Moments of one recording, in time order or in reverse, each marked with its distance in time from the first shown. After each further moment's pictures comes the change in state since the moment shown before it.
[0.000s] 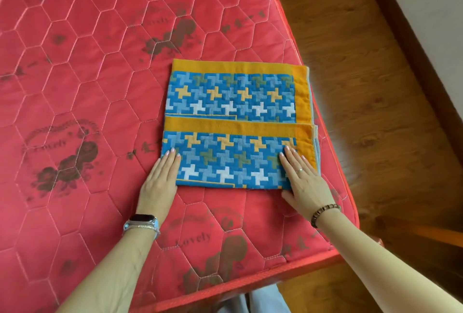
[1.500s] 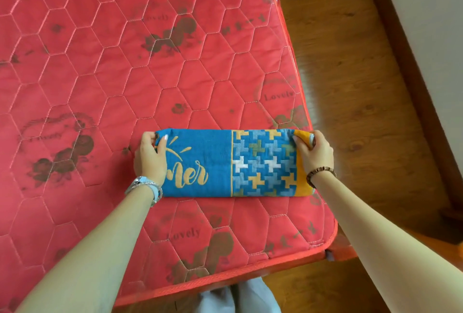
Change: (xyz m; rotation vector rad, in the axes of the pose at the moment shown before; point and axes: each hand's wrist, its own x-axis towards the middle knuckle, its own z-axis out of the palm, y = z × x) left_hand 0.065 0.019 -0.042 -0.669 0.191 -0.788; right_hand 0.059 0.028 -0.069 0.659 0.233 0.748
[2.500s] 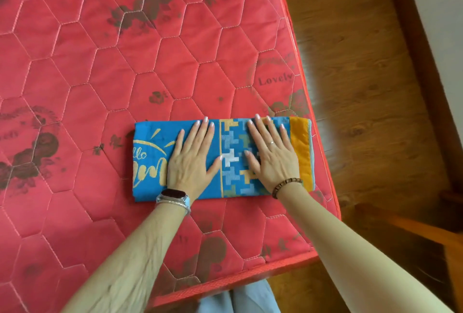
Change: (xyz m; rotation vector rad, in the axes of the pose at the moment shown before) left_hand -0.046 0.011 0.088 0.698 -0.240 0.793; right_hand -0.019 0.013 0.075 -0.671 -0.168 -0.711
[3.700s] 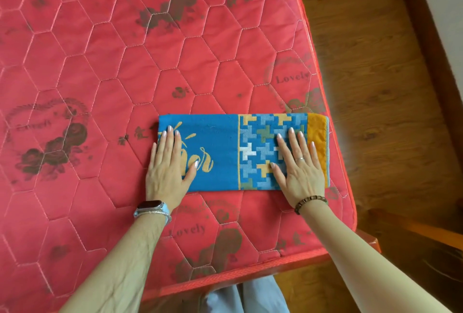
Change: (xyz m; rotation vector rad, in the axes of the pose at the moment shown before) left_hand -0.061 -0.067 -0.002 -0.091 0.019 -0.234; right_hand -0.050 0.003 0.007 -0.016 0.008 0.145
